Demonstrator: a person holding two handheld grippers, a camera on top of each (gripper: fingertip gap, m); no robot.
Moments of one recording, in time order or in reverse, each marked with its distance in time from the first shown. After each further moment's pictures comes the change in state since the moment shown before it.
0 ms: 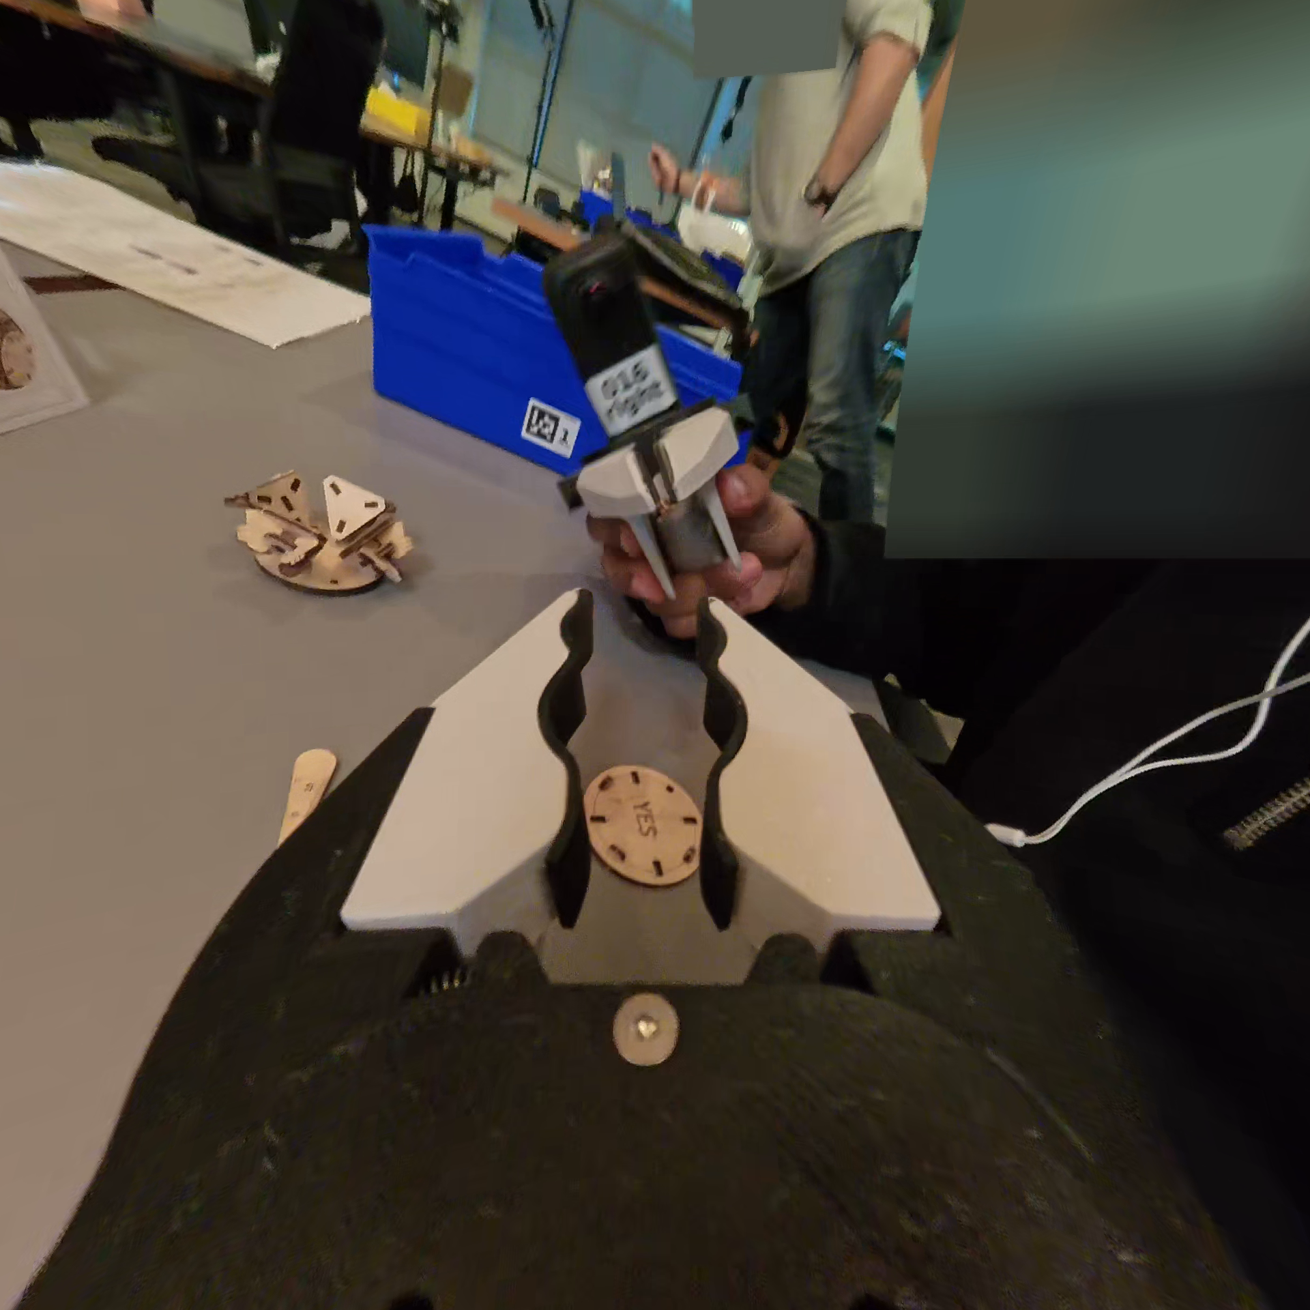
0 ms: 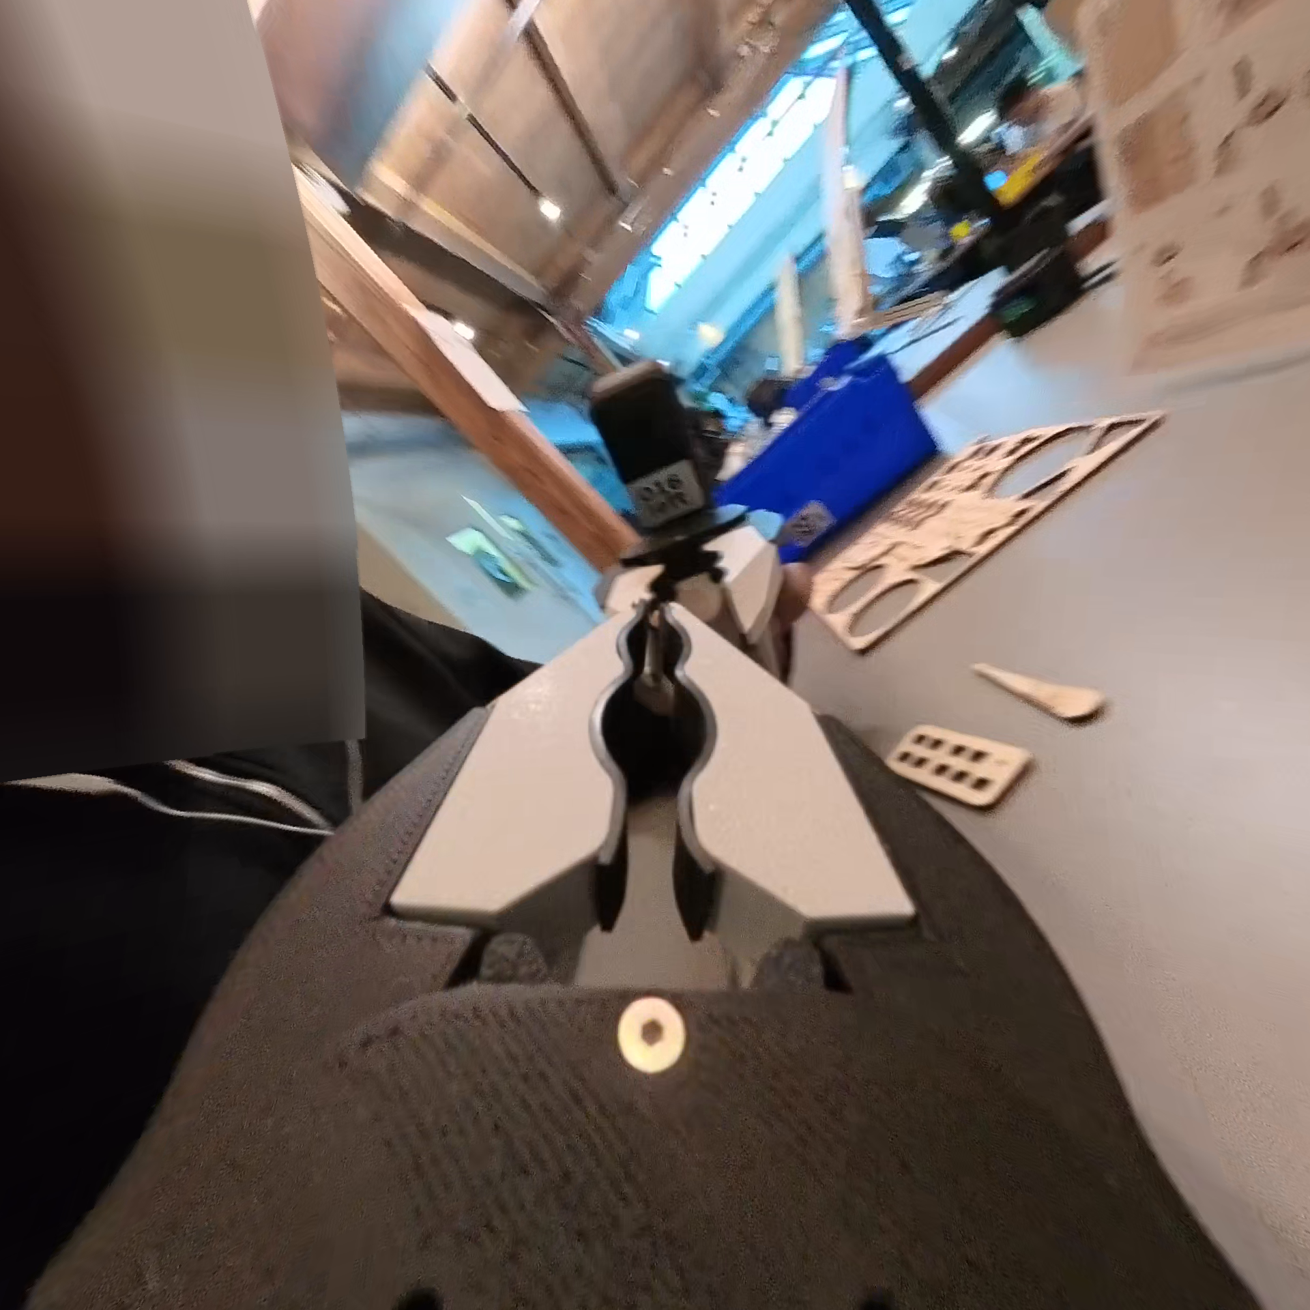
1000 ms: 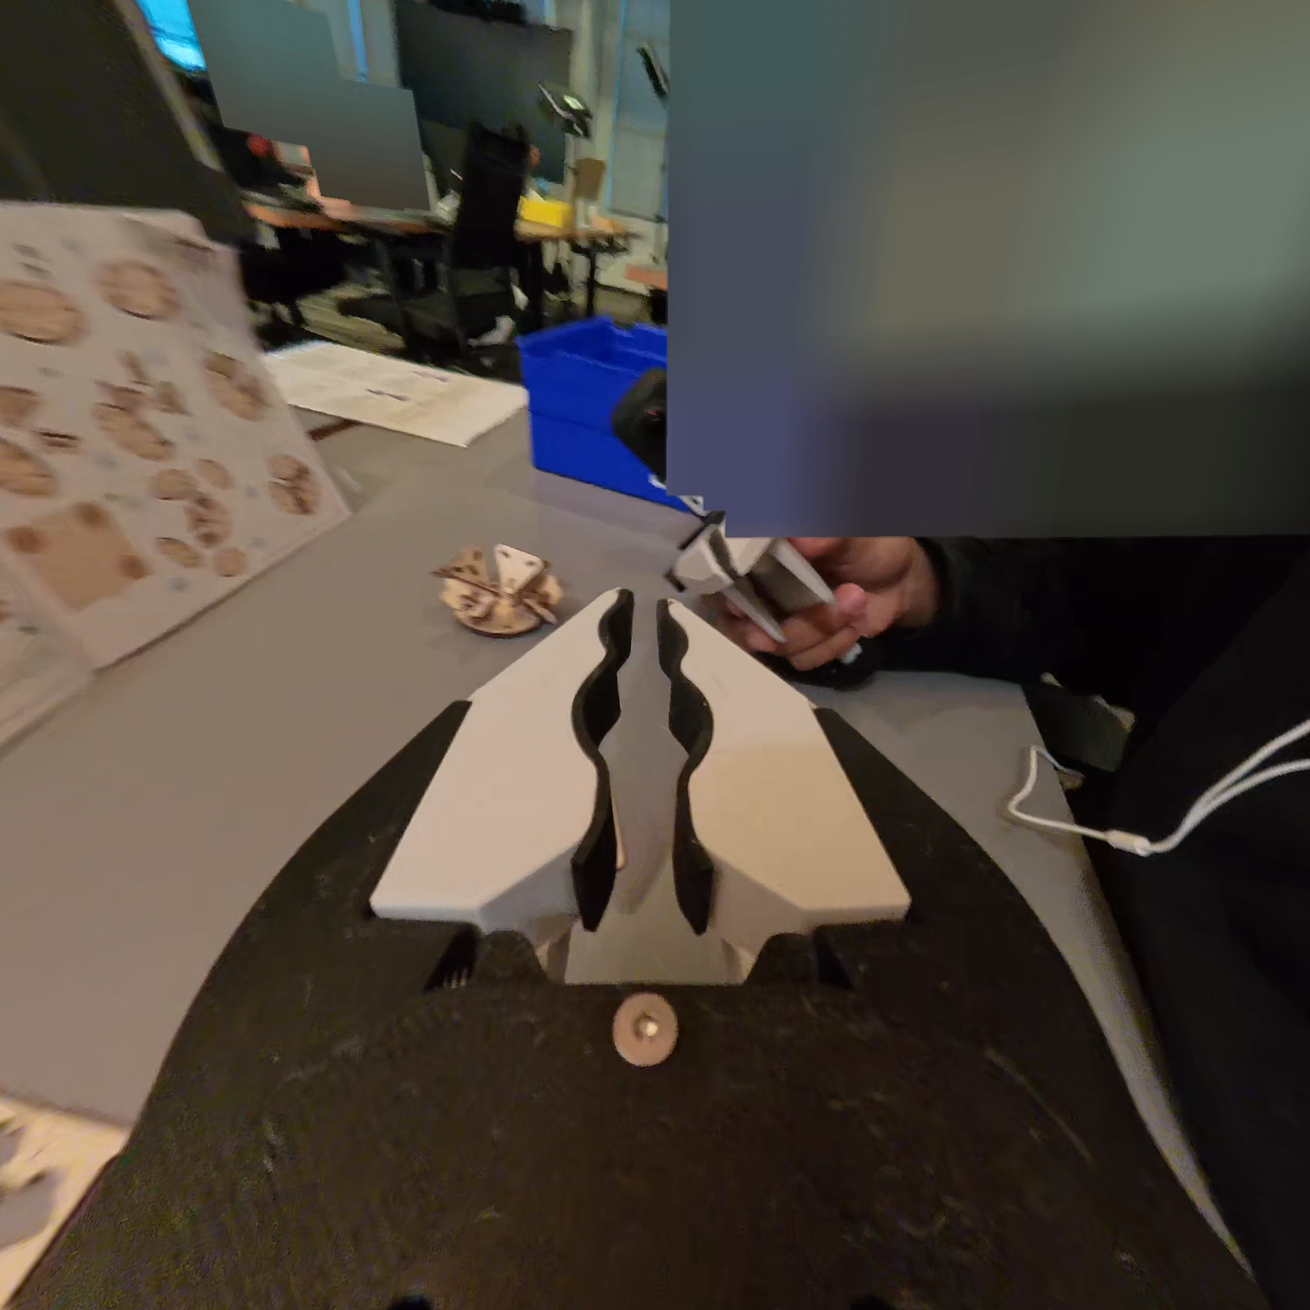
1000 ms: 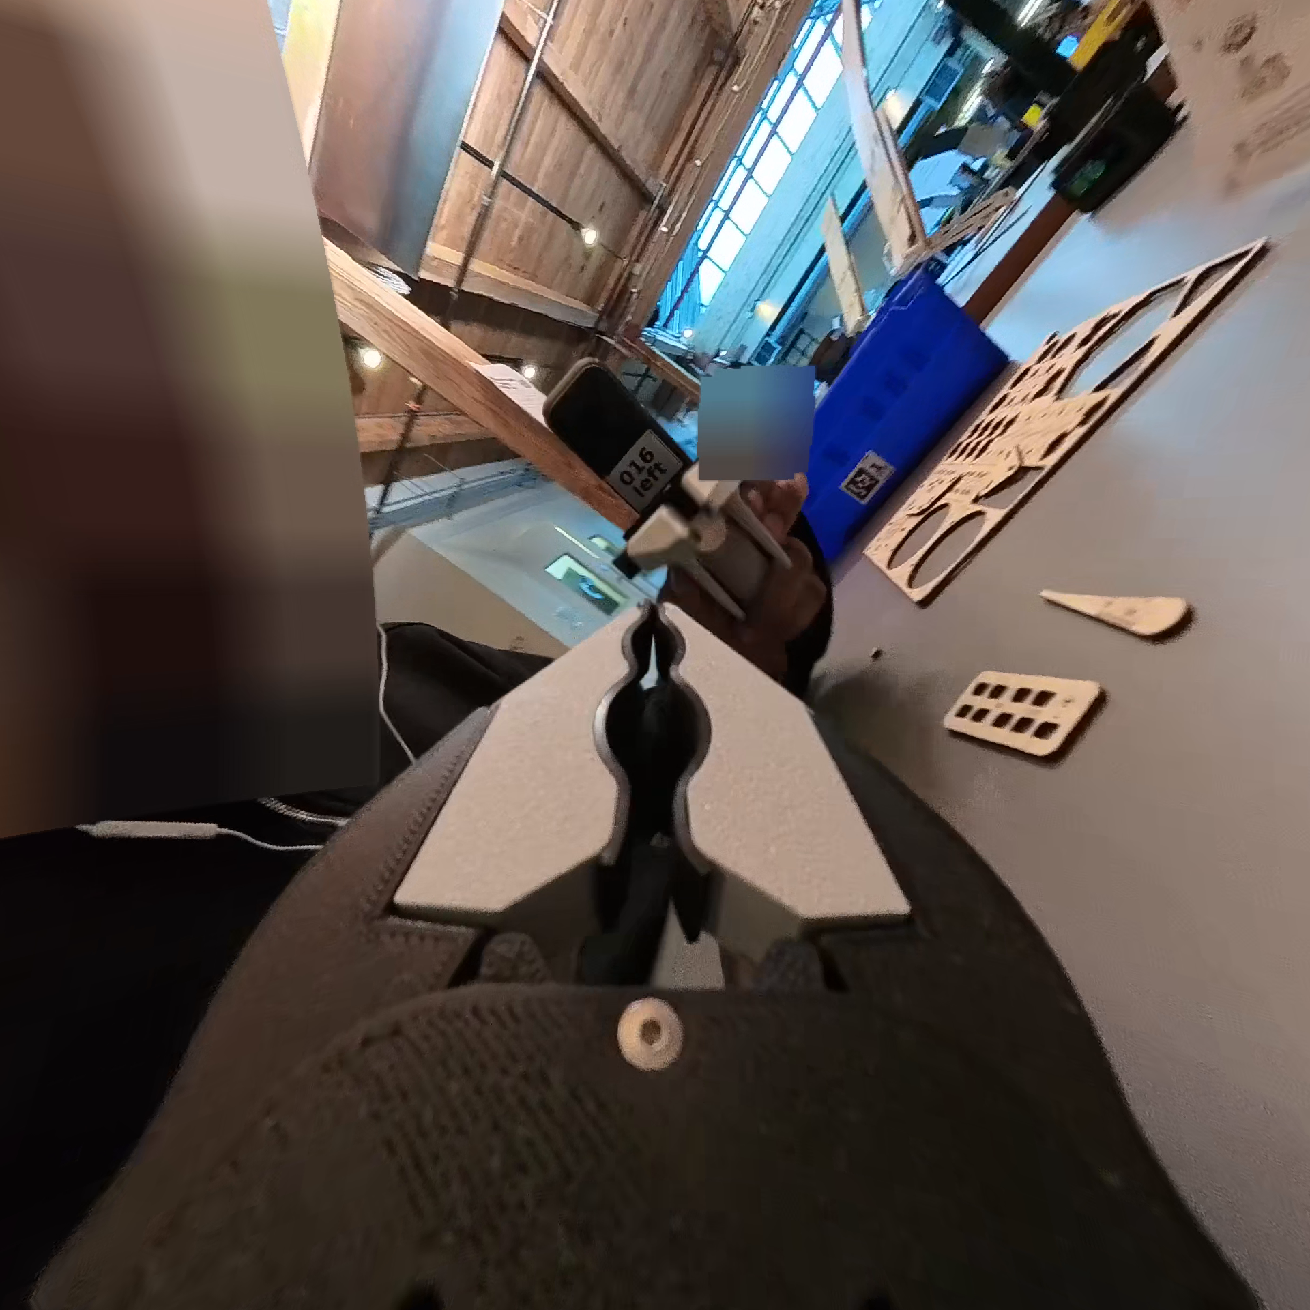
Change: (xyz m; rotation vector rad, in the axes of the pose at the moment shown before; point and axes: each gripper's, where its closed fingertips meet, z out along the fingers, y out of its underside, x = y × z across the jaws) left arm -0.019 -0.025 -0.031 0.039 -0.207 0.209; right arm 0.009 0.008 0.003 0.000 -0.058 0.212
